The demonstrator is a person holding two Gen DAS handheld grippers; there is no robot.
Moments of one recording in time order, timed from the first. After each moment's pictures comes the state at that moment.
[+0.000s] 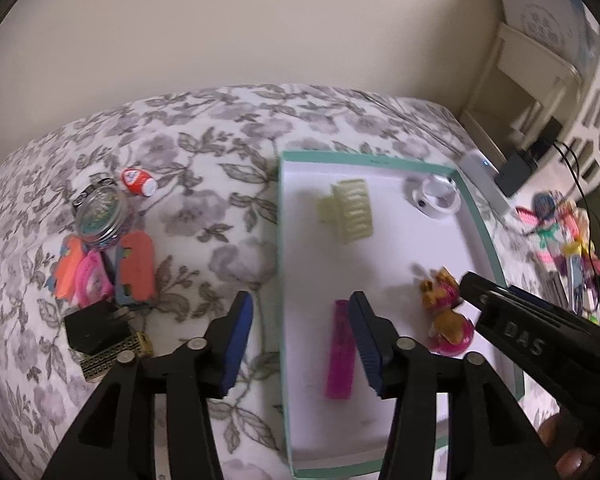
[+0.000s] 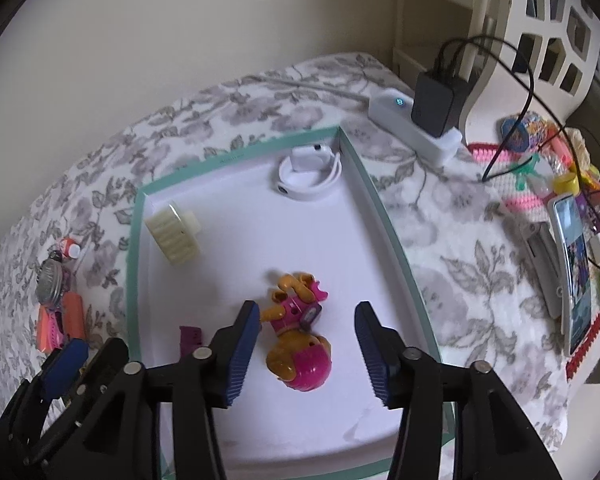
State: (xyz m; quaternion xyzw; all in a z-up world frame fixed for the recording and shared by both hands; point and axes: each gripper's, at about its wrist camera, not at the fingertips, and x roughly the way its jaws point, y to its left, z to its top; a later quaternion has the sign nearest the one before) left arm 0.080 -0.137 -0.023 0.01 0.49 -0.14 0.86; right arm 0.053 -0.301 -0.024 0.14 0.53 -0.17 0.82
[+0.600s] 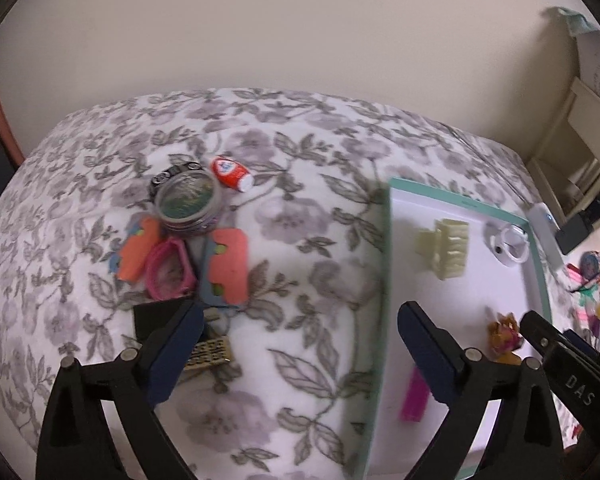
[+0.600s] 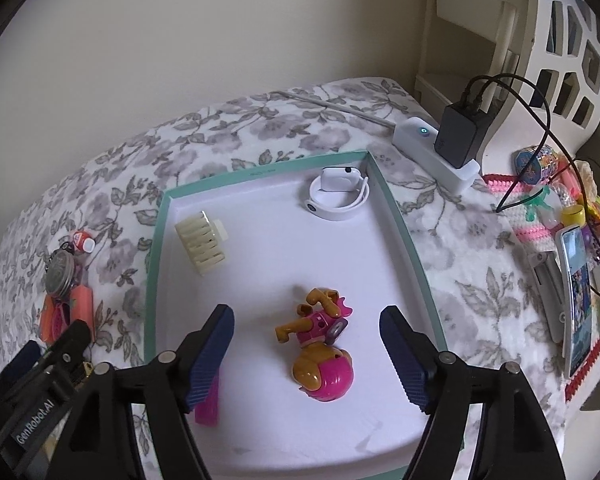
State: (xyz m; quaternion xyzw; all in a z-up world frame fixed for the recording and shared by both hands) left arm 0.097 -0.079 -0.022 -0.02 0.49 -0.03 0.87; right arm 0.057 -0.282 -0.019 0.11 0.51 -0.15 0.84
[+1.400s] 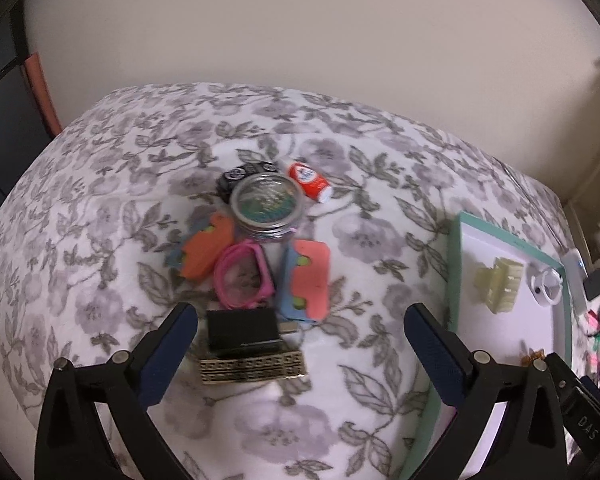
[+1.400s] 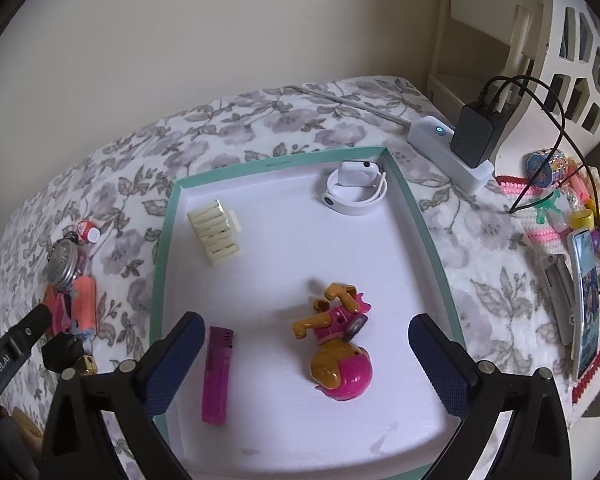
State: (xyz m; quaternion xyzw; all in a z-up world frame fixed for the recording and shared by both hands) left arm 0.103 -0.021 -0.021 -0.07 0.48 0.05 0.87; right arm 0.060 -0.272 -0.025 0.11 0.51 -0.13 0.85
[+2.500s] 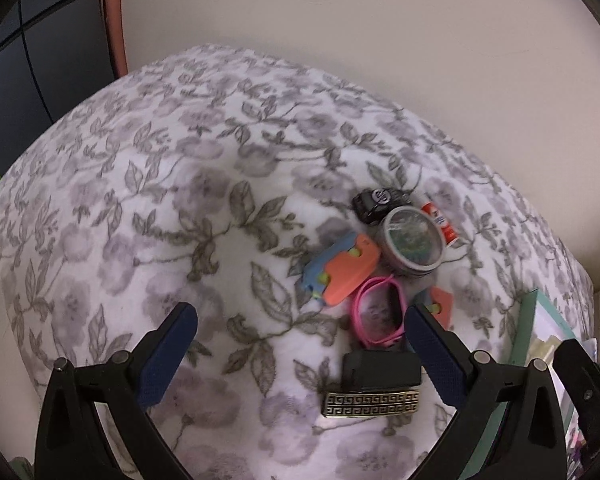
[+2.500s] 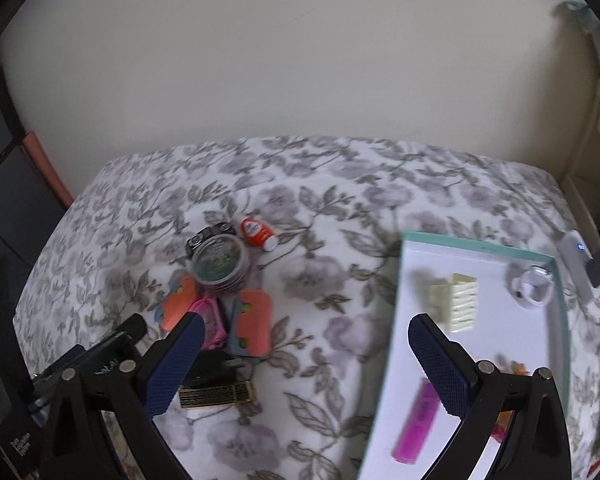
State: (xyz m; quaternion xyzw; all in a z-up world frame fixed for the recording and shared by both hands) left arm 0.104 0.095 -0.035 -0.17 0.49 0.15 0.84; right arm 0.107 -0.110 0.012 0.04 0.47 0.06 0.88
